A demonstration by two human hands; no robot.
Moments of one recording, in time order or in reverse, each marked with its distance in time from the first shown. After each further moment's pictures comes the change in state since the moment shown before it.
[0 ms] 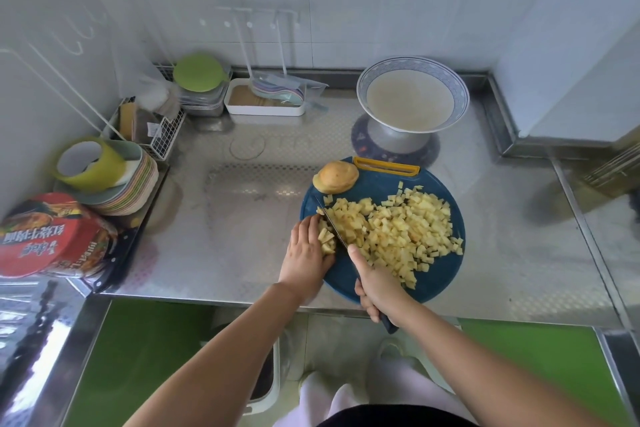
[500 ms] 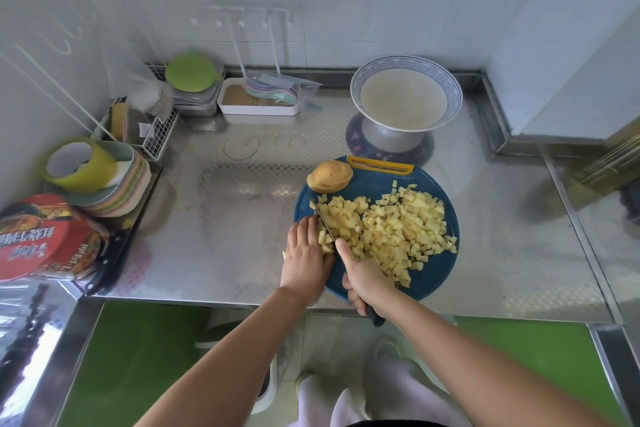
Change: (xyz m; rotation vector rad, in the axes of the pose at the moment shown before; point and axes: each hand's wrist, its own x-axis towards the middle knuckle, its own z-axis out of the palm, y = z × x) left_hand -0.003 0.012 0.010 -0.017 0.056 -0.052; right_hand 0.004 -0.012 0.002 -0.054 0.006 0.009
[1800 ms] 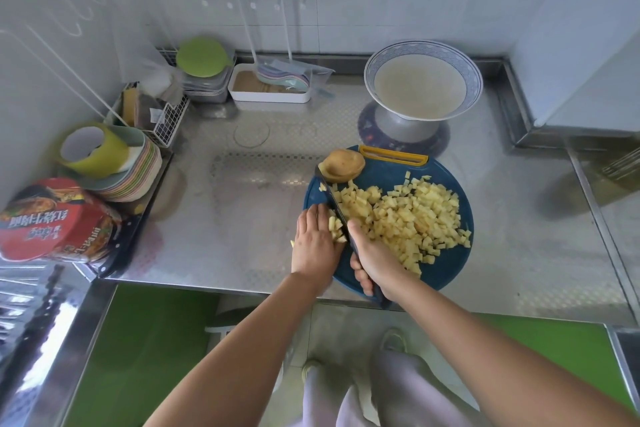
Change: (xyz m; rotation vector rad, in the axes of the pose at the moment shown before) left_hand 0.007 0.007 -0.001 0.011 0.004 -0.042; right_hand 0.004 -0.007 -0.006 0.115 0.006 -0.072
